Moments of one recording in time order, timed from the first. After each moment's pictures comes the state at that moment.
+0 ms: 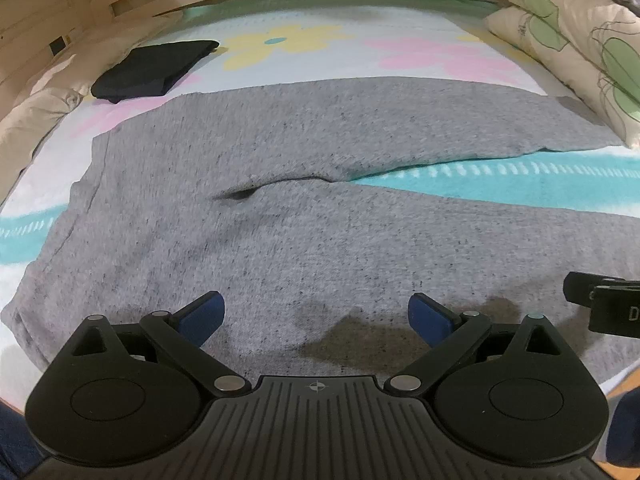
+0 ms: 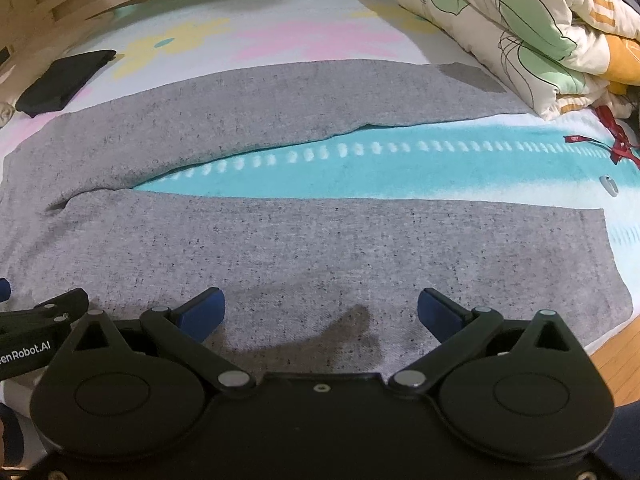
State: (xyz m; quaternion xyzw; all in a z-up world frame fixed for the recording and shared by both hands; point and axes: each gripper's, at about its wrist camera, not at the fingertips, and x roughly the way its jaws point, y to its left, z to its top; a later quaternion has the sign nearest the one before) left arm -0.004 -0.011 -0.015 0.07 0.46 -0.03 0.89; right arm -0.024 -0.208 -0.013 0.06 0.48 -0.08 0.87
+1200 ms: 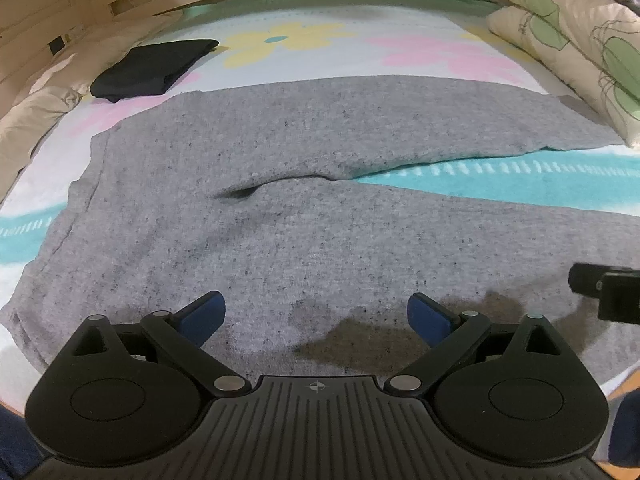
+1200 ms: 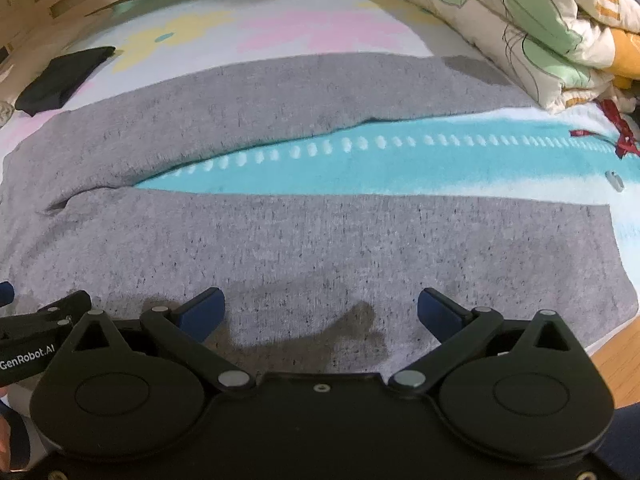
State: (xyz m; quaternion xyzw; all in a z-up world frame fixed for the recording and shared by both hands) left arm -0.005 -0.008 -0.017 0.07 0.45 -0.04 0.89; right arm -0.019 -0.208 -0.012 0.07 0.48 -0.08 0.87
